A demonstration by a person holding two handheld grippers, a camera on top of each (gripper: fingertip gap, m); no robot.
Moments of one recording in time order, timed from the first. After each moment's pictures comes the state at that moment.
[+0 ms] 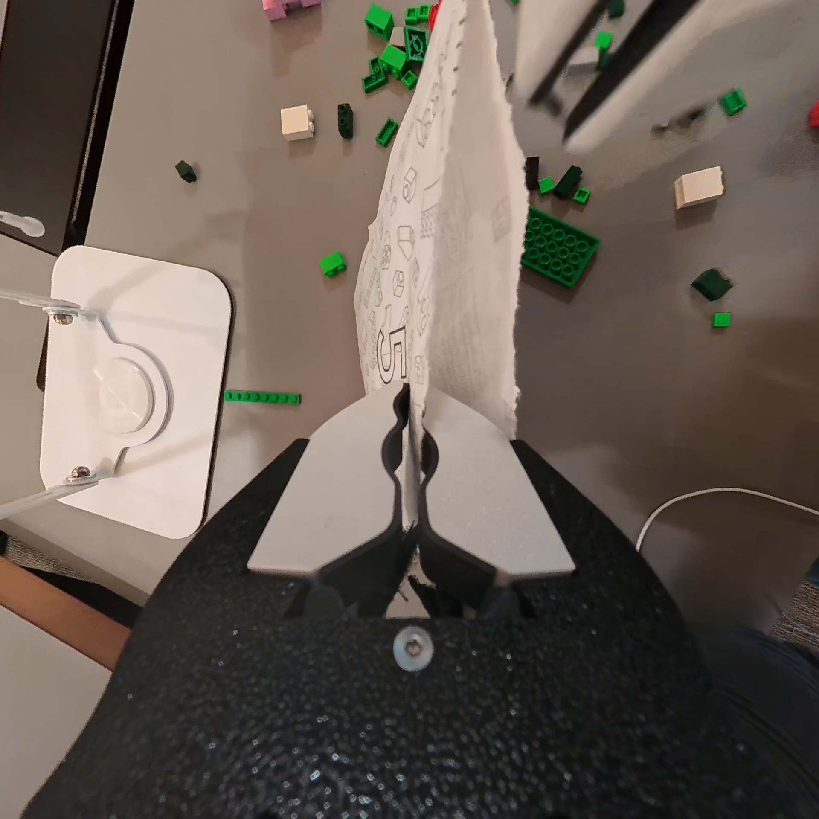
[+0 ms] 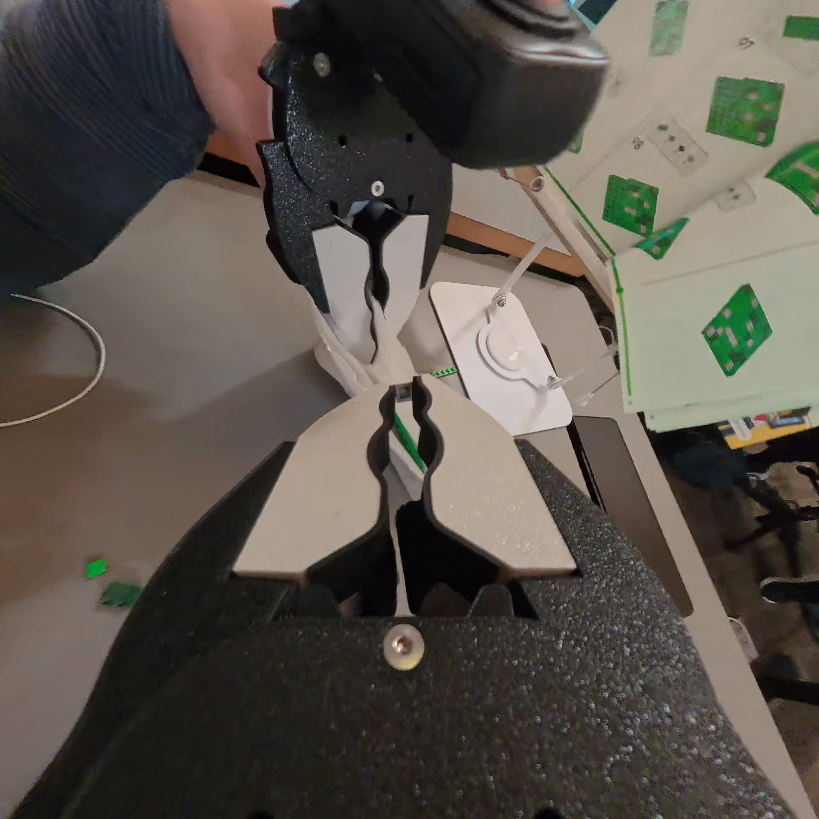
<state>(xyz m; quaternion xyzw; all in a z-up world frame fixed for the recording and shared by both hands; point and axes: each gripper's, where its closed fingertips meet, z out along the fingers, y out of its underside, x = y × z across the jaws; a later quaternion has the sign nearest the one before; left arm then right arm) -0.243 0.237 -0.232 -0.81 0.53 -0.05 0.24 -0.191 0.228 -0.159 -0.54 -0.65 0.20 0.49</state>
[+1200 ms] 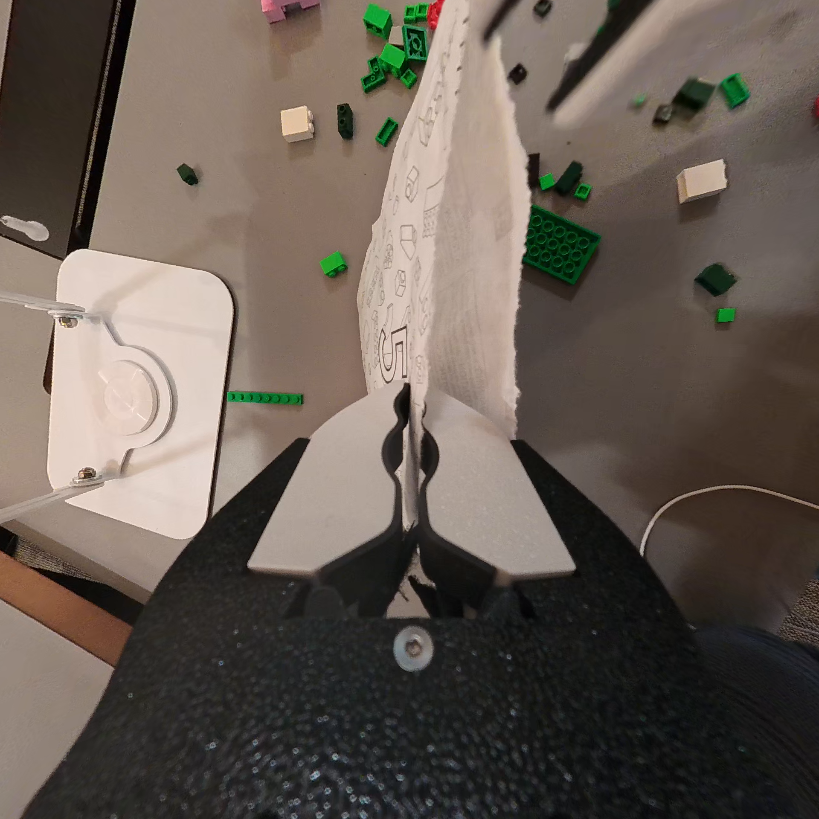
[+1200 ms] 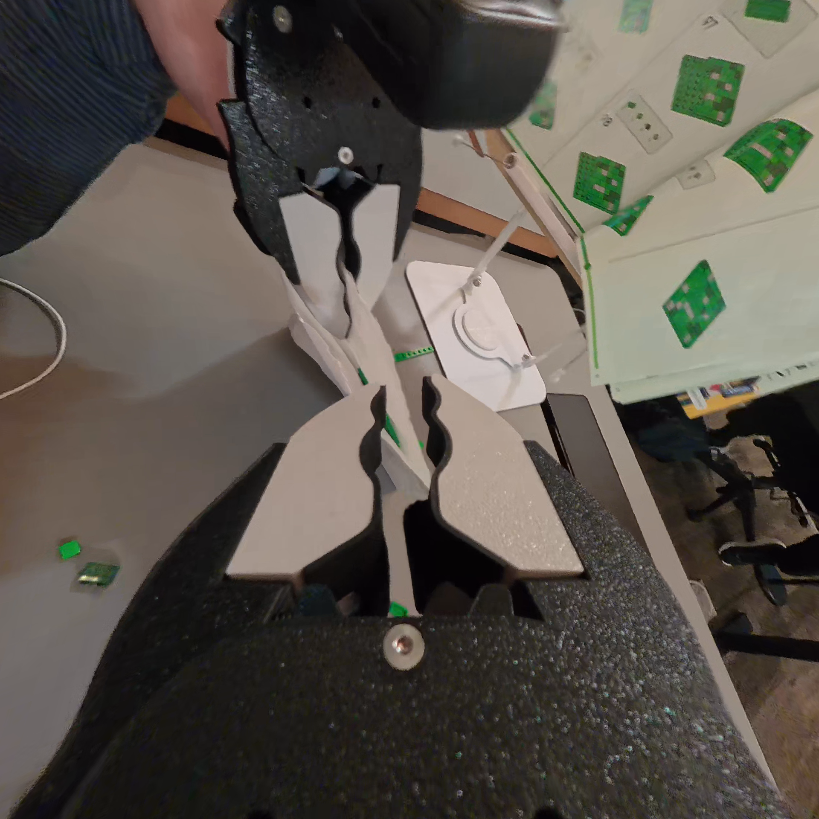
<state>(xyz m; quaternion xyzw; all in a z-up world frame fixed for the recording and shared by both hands) -0.243 0.237 -0.232 -0.81 0.53 -0.05 0.25 -0.176 0.238 -0.157 -0.55 -0.64 0.16 0.50</state>
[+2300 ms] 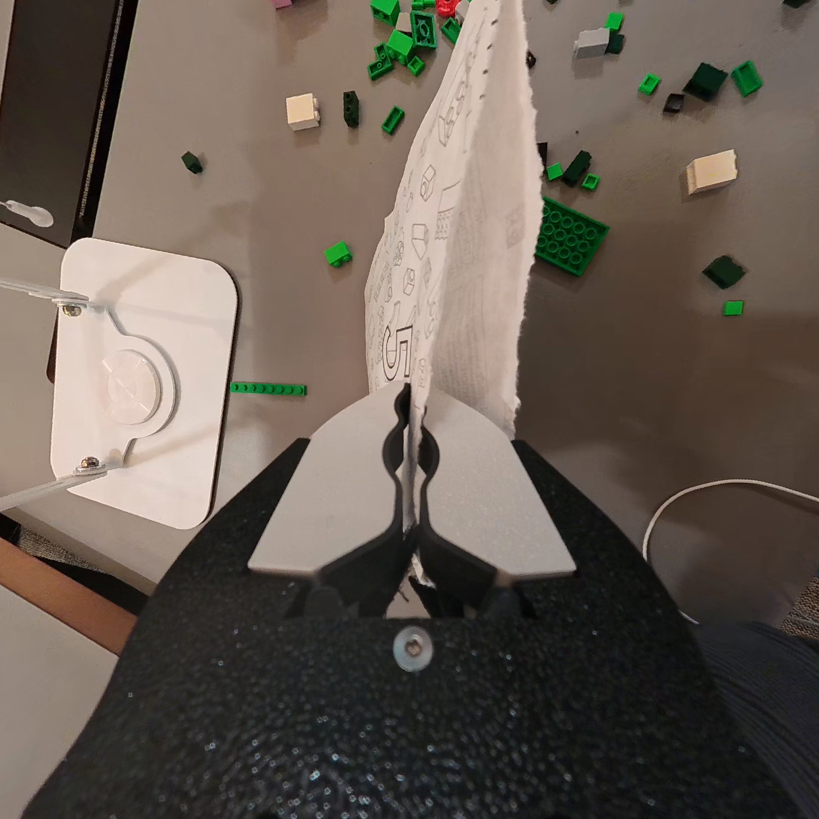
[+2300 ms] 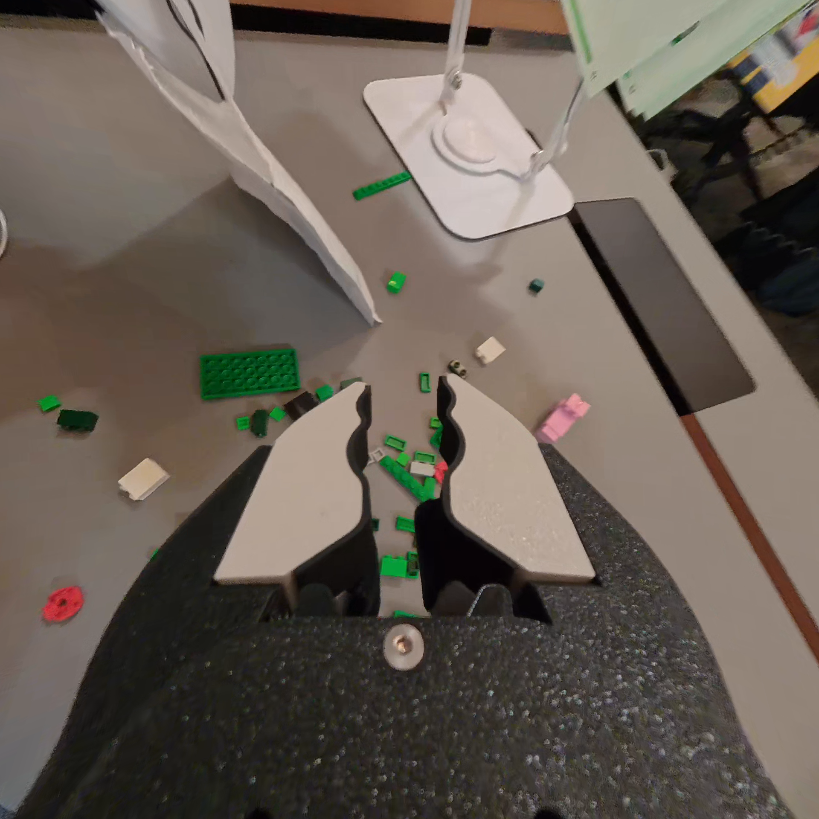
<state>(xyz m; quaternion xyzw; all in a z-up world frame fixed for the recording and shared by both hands) -0.249 0.238 -0.232 -0.81 0.53 -0.04 0.24 -0.070 0.295 -0.222 -0.67 -0.58 0.20 0.40</state>
